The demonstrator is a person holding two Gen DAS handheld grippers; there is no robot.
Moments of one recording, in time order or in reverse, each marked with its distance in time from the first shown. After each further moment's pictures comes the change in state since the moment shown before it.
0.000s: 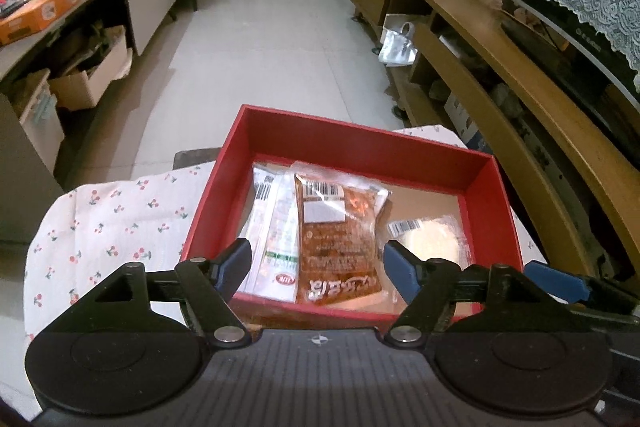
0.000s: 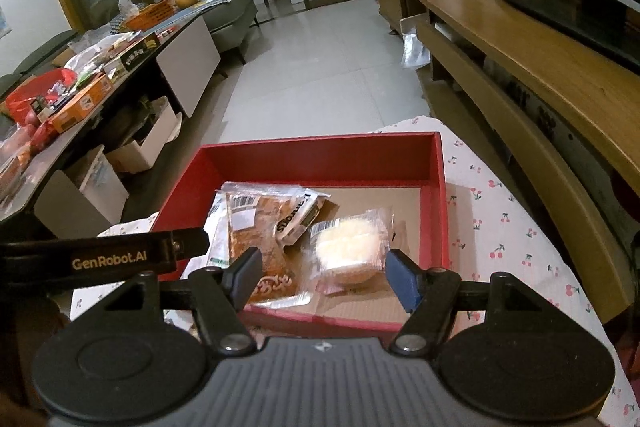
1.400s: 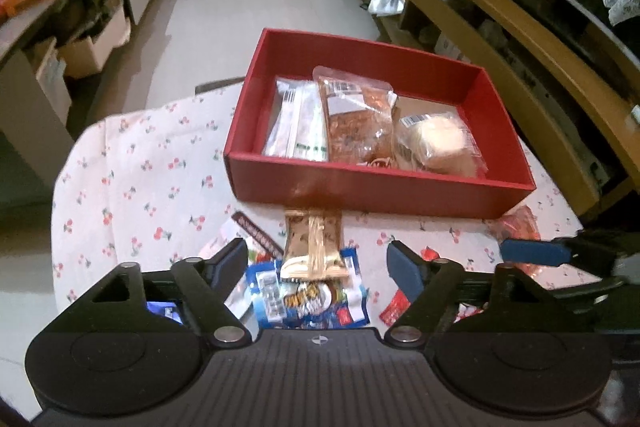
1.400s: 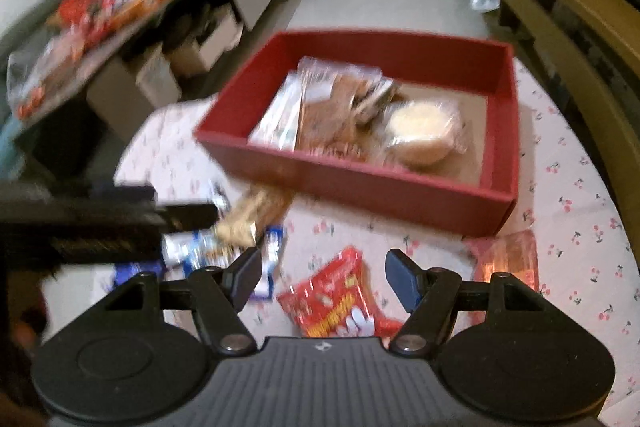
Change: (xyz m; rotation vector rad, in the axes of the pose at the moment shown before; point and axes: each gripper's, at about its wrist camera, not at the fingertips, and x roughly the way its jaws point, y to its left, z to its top) left arm -0.034 0.038 -0.065 0.071 0.103 -0.038; right arm -0.006 0.027 -0.063 -0.173 0.222 0.125
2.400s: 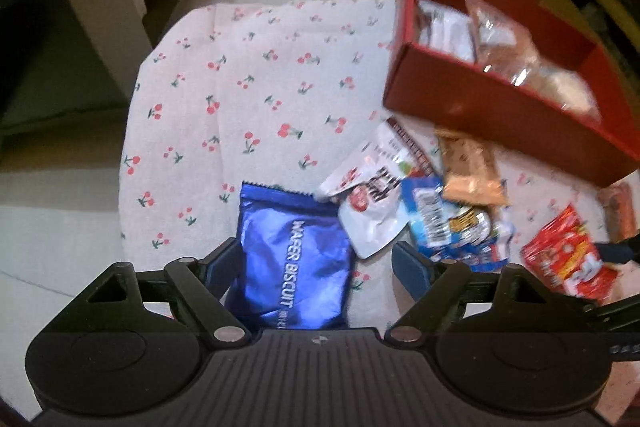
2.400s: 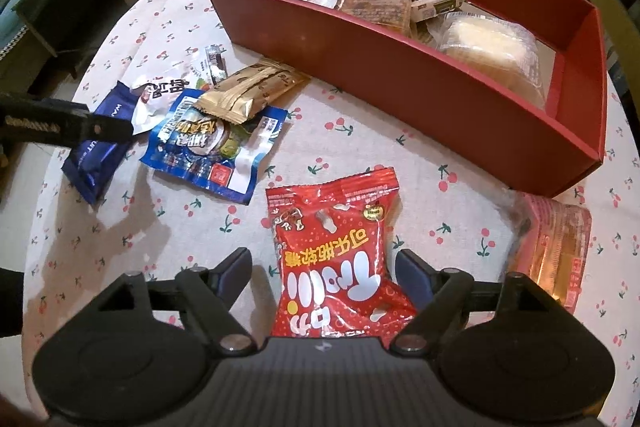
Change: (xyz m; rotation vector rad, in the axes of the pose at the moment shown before) left arm 0.020 0.080 -0.036 -0.158 0.136 0.142; right arm 0.057 0.009 -0.025 -0.234 0.228 -0.014
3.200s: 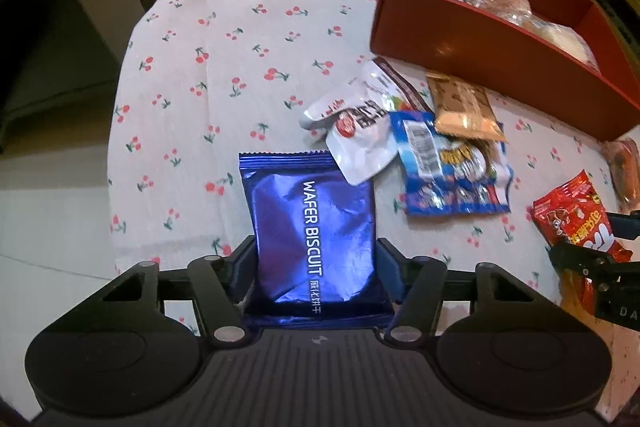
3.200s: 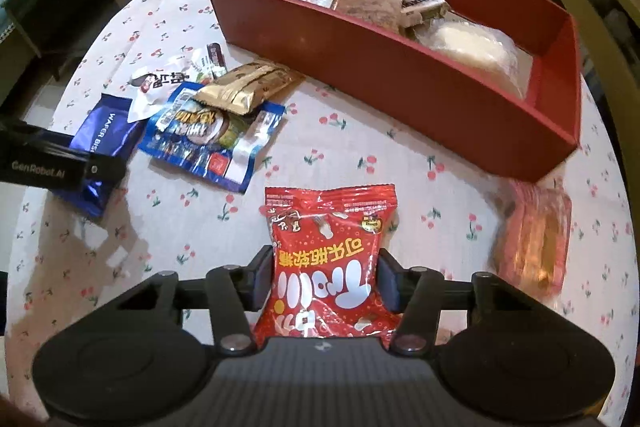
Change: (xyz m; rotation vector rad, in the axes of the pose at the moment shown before) left arm 0.003 -0.017 -0.039 0.030 0.057 0.036; right arm -0.010 0.015 -0.017 0.003 -0.040 -0.086
